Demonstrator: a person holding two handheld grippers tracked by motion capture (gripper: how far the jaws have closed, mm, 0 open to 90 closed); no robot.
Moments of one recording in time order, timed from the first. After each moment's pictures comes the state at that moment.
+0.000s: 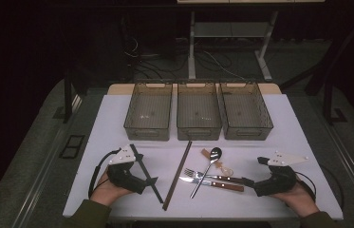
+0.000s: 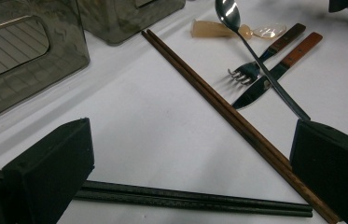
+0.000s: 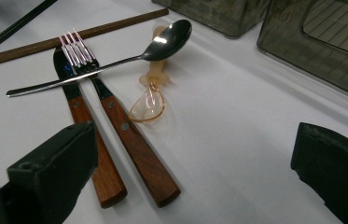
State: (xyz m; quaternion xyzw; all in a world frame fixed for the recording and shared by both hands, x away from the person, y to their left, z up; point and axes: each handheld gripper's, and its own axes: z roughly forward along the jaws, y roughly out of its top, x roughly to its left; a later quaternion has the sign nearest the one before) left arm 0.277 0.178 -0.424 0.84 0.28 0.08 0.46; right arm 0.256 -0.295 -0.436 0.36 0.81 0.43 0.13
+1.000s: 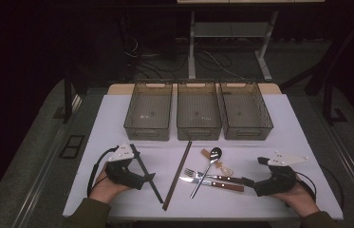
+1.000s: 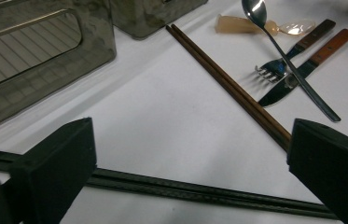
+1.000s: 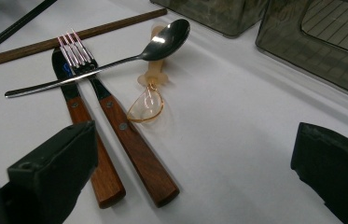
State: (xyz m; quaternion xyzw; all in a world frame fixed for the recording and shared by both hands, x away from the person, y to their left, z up) left arm 0.286 0.184 -0.425 0.84 0.30 0.10 0.45; right arm 0.257 -0.295 -0.437 0.37 0.81 0.44 0.13
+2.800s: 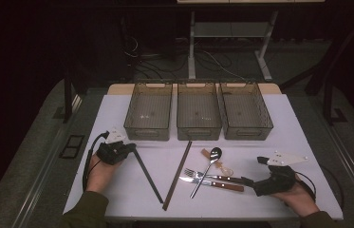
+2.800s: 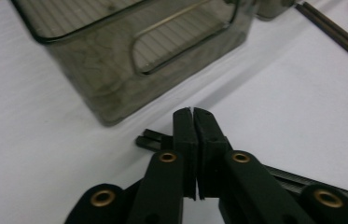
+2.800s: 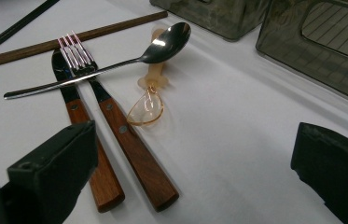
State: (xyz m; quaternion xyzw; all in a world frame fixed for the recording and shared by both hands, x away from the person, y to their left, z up) left arm 0.340 0.219 -0.431 0.83 0.37 0.19 0.37; right arm 0.258 -0.294 -0.437 0.36 0.81 0.44 0.14
